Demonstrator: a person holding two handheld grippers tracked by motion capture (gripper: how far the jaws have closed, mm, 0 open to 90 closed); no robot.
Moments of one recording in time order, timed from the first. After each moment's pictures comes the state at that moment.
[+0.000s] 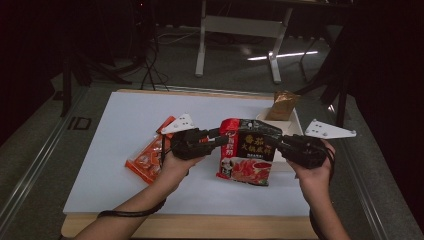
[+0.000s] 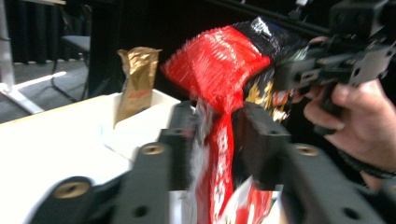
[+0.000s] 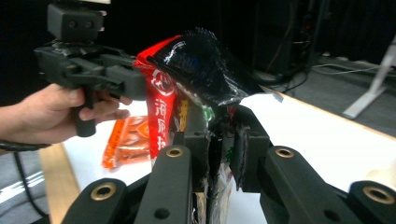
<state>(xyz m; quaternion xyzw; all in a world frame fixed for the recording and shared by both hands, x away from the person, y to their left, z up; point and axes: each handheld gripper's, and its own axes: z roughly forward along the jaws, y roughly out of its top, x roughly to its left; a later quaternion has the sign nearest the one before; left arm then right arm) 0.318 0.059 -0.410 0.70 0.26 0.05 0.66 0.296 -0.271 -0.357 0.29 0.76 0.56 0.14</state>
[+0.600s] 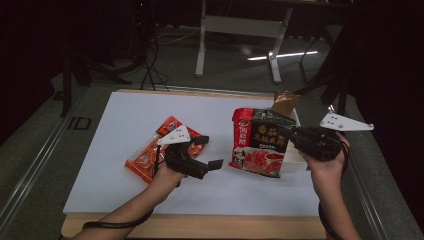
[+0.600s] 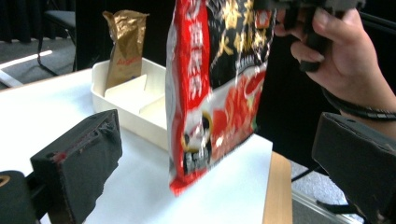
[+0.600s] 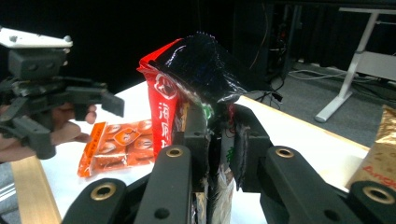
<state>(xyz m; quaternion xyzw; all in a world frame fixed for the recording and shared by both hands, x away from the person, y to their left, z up) 0.299 0.070 -0.427 0.73 0.25 0.03 0.63 0.305 -0.295 -0.339 0.31 0.75 0.56 0.17</state>
